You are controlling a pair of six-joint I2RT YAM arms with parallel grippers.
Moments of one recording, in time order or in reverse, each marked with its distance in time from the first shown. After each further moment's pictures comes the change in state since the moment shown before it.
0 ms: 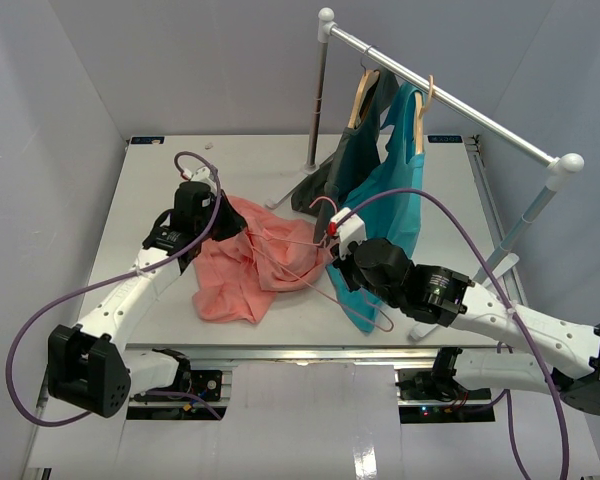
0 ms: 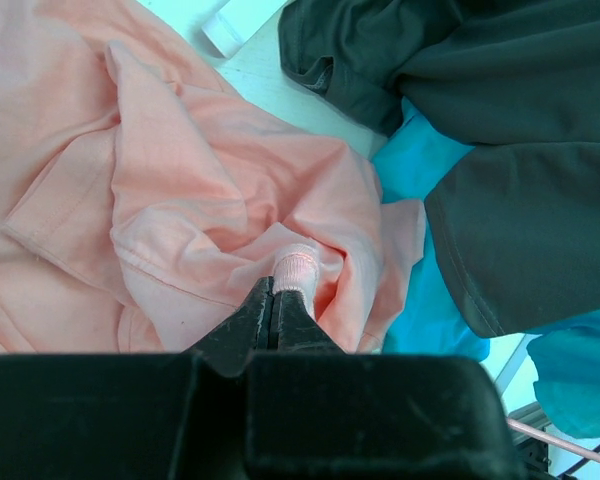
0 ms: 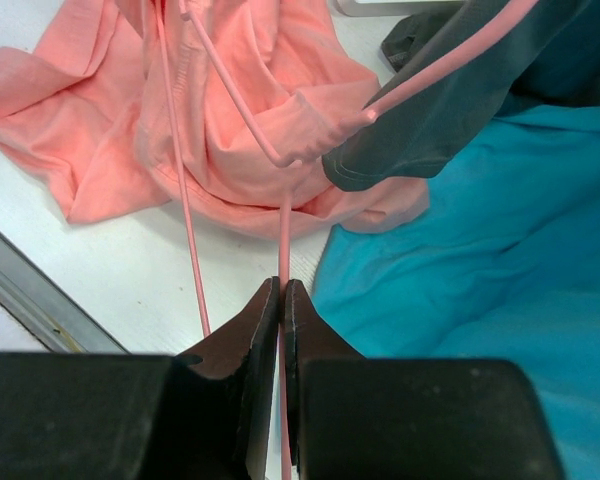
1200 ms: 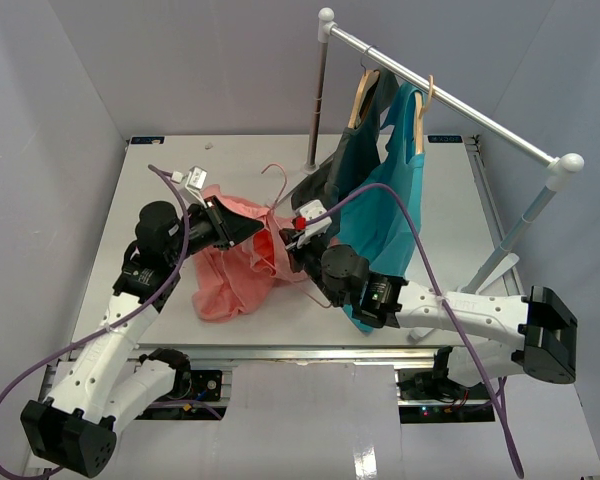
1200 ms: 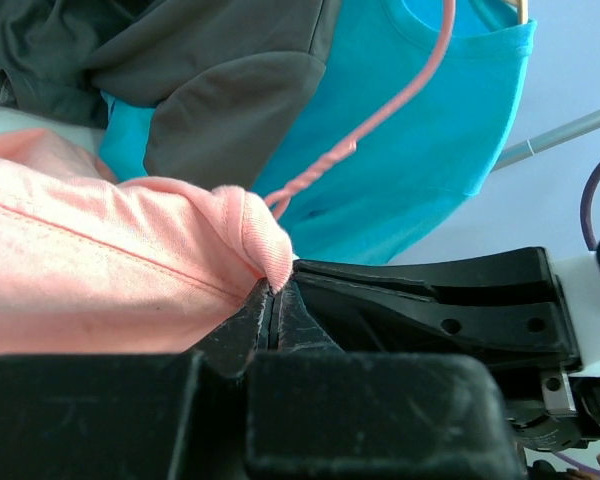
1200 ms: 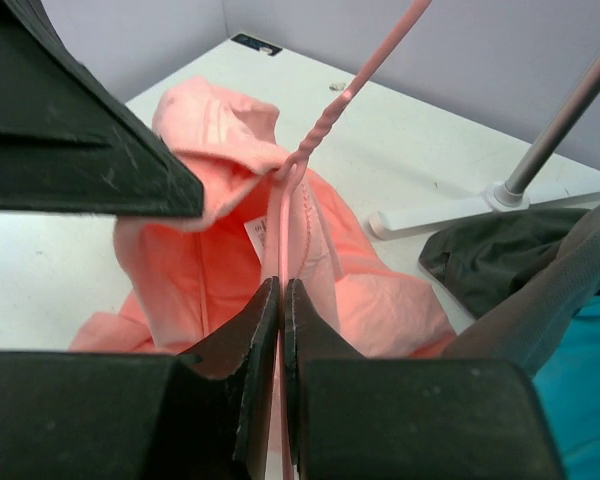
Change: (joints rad) left arm -0.001 -0.331 -0.101 0.194 0.434 -0.165; right arm 0.097 0.285 -0.048 0.818 0.204 -0.079
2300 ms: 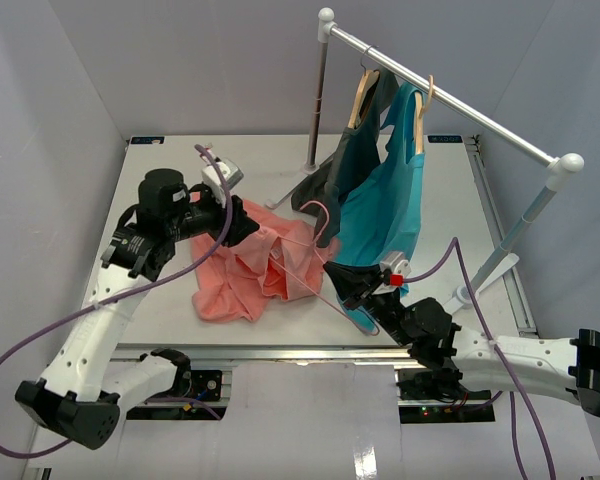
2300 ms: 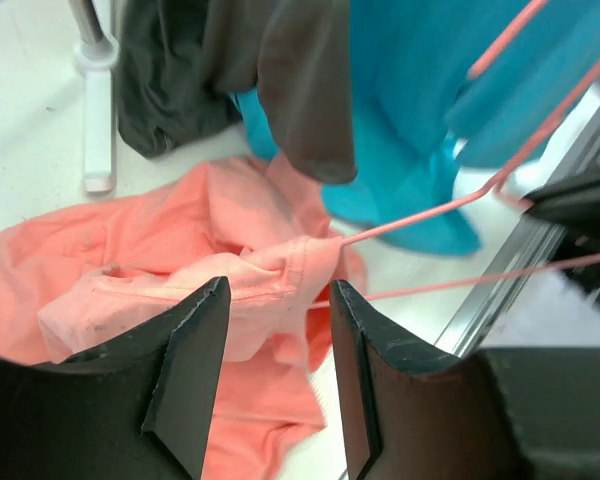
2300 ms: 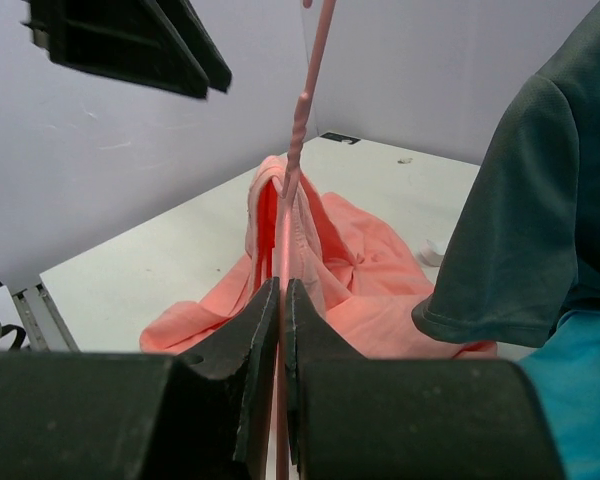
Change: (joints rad) left arm -0.029 0.163 0.376 -0.495 -0.015 0.875; right arm -0.002 -0.491 -0.672 0.539 -0.198 0.011
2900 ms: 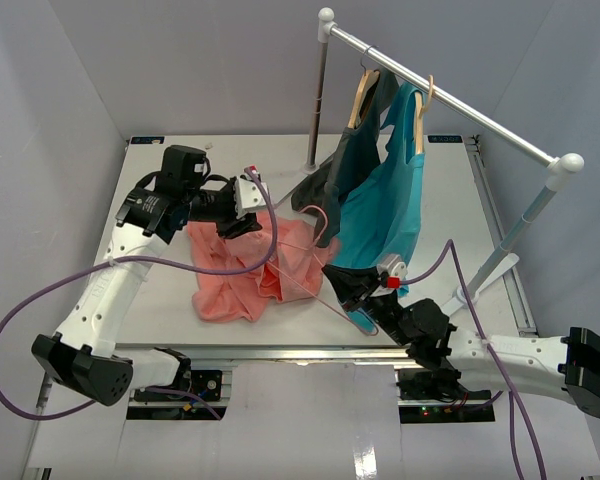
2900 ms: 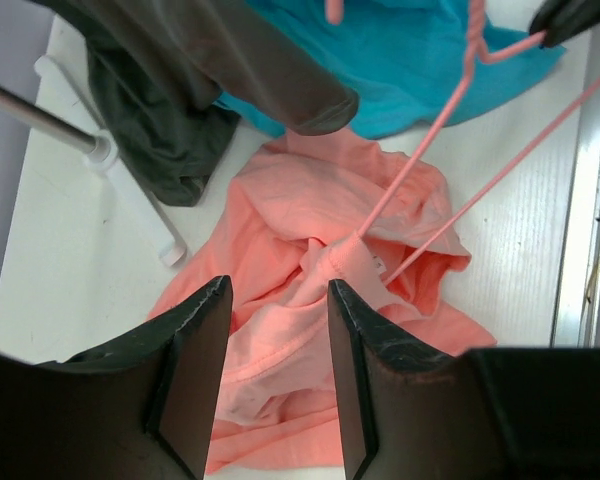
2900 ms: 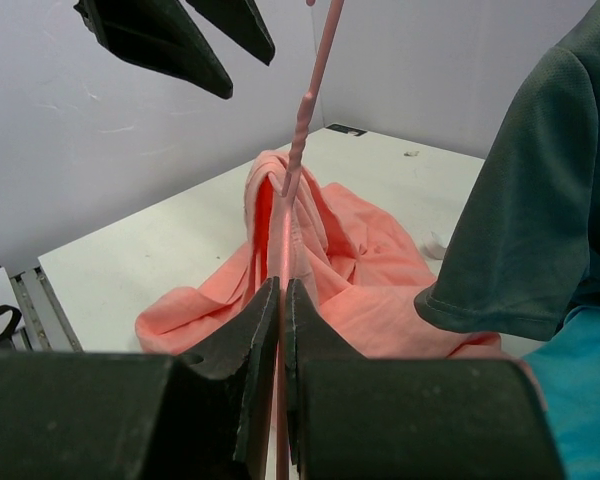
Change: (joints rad) left arm -0.022 0.229 0.243 -0.303 0.152 0.763; right arm -0.031 0.053 -0.043 0.081 -0.056 0.002
